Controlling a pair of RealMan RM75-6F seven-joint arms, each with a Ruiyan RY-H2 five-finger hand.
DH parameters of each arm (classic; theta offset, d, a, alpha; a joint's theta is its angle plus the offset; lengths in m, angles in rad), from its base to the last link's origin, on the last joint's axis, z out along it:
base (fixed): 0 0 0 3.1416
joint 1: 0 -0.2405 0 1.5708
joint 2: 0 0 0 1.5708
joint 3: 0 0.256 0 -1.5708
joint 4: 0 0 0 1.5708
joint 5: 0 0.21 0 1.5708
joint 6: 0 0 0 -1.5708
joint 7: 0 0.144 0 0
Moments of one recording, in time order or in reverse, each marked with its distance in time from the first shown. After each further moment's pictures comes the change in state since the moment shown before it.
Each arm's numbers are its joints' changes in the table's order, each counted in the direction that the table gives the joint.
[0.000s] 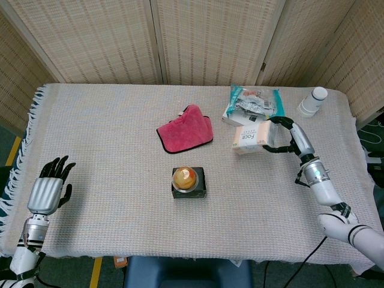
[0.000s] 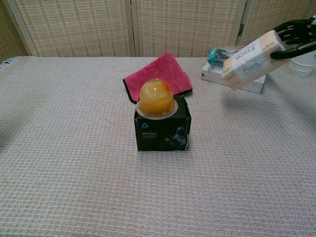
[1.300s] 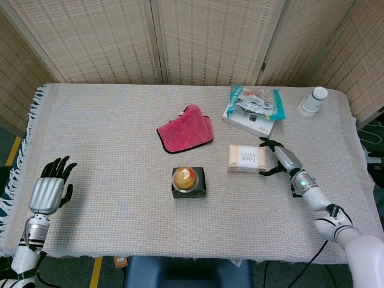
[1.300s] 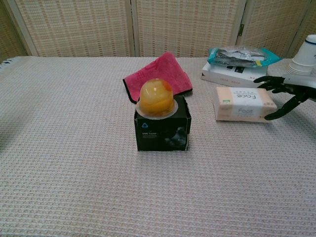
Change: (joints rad) left arm 0.004 -0.006 0.002 0.004 -0.002 0.007 0.009; right arm -0.038 -0.162 -0.185 0.298 -0.191 0.179 -0.010
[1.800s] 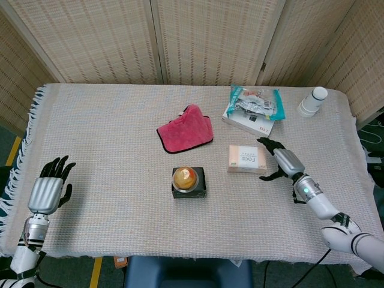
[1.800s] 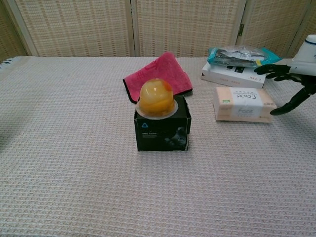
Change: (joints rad) left arm 0.000 0.002 -0.002 0.003 -0.004 0.003 -0.008; right arm 0.075 0.228 0.060 -0.482 0.087 -0.148 -0.426
